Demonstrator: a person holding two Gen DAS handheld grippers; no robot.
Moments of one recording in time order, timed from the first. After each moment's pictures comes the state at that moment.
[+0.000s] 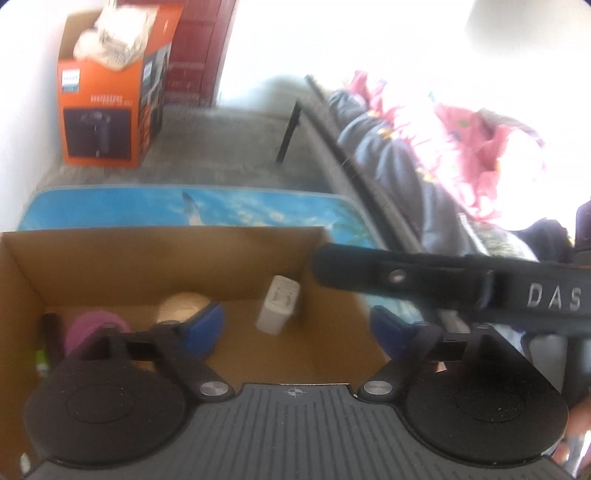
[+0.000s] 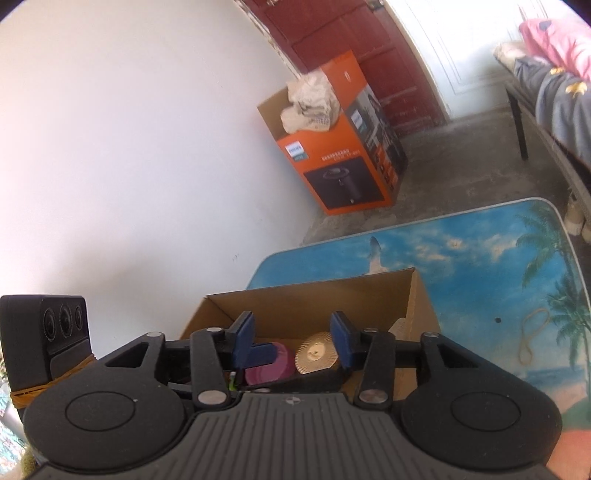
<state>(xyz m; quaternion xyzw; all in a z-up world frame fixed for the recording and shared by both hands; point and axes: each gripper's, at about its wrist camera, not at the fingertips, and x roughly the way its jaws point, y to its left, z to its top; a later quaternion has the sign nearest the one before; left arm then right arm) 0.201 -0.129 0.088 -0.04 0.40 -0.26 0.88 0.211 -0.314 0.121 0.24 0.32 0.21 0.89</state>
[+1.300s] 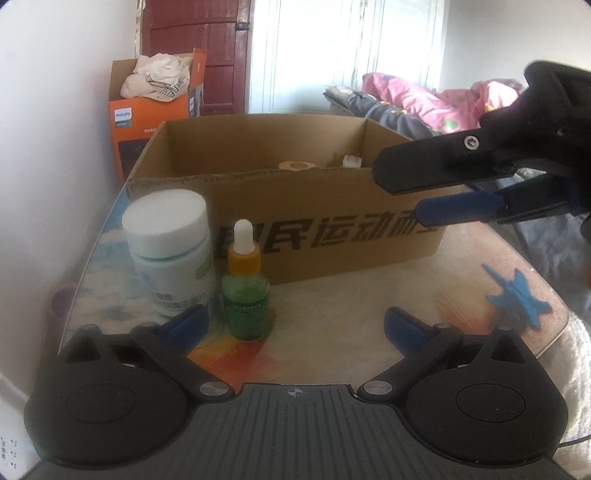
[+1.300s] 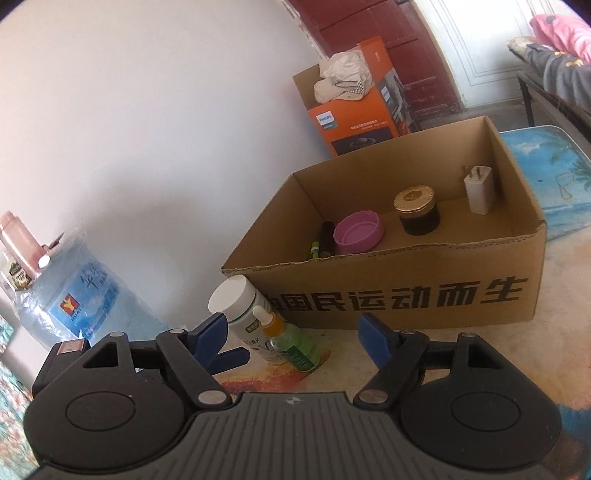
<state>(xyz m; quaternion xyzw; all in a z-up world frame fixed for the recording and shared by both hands) 0.025 0.005 0.005 0.05 0.33 -0.22 0.92 0.045 -0.176 0.074 0.20 0.33 0.22 0.89</state>
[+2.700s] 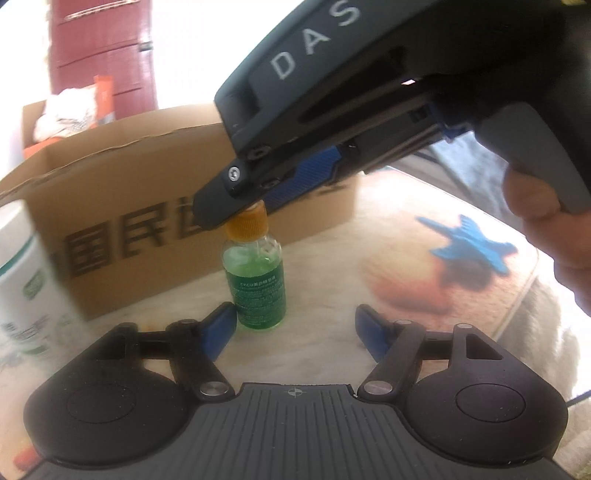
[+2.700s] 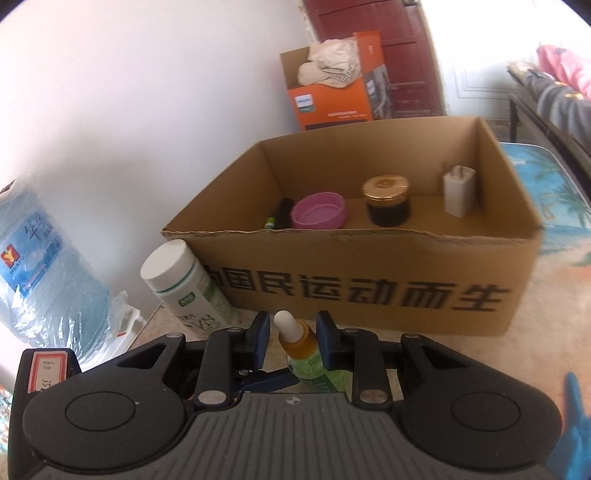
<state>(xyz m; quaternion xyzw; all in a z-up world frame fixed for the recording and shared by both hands) -0.003 -0.032 -0.023 0.12 0.29 -0.35 0.88 0.059 -0.170 0.049 0.12 0.36 0.17 0.91</state>
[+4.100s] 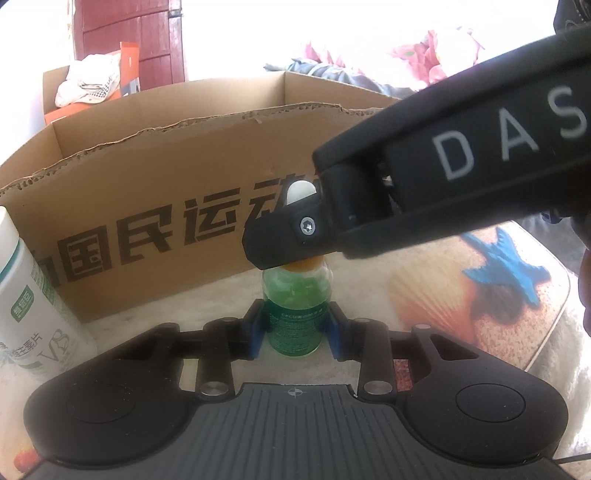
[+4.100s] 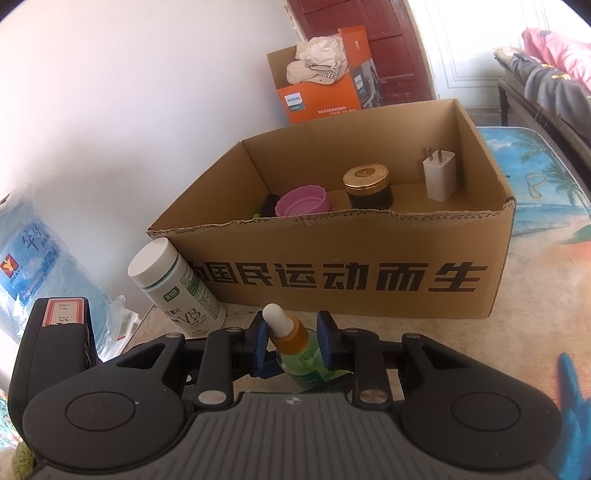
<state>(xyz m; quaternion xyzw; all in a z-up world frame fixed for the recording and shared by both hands) 0.038 -0.053 -0.017 0.11 0.35 -0.29 0.89 0.056 -0.187 0.039 0.14 0.36 0.17 0.91</state>
